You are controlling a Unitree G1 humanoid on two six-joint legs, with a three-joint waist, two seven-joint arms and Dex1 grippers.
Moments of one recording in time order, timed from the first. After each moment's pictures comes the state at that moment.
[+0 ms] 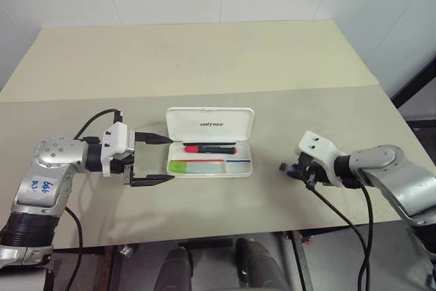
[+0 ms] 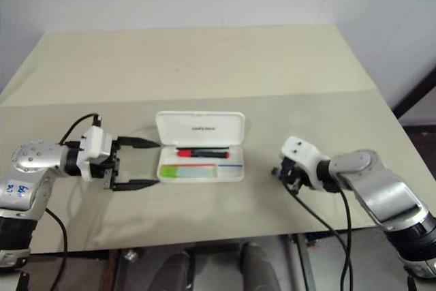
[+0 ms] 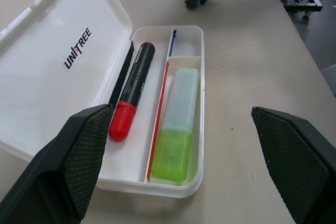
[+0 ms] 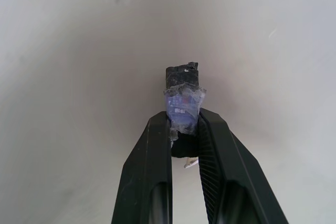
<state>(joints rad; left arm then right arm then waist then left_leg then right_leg) -0.33 0.84 0.07 -0.03 -0.43 0.12 -1.25 -0.46 -0.97 0.22 -0.37 0.26 0.90 0.91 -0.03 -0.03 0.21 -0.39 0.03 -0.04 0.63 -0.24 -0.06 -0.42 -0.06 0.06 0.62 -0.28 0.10</state>
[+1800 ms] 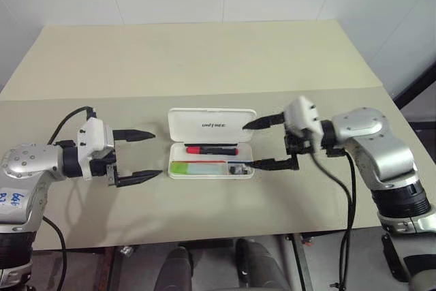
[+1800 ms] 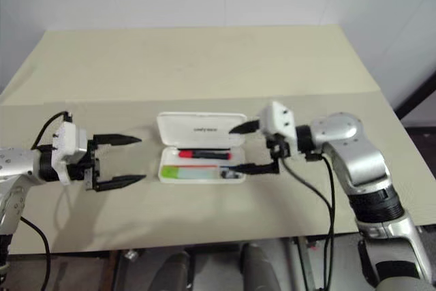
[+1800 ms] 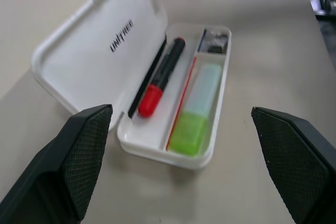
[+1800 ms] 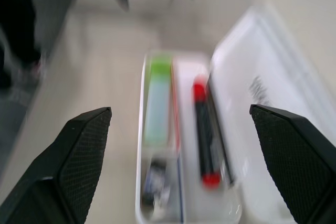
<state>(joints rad) -0.22 0.88 0.25 -0.18 -0.51 0.28 -1.15 -0.62 -0.67 0.06 -0.15 0.48 0.40 1.30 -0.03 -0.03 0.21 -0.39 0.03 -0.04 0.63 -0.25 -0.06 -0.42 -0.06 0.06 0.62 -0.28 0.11</state>
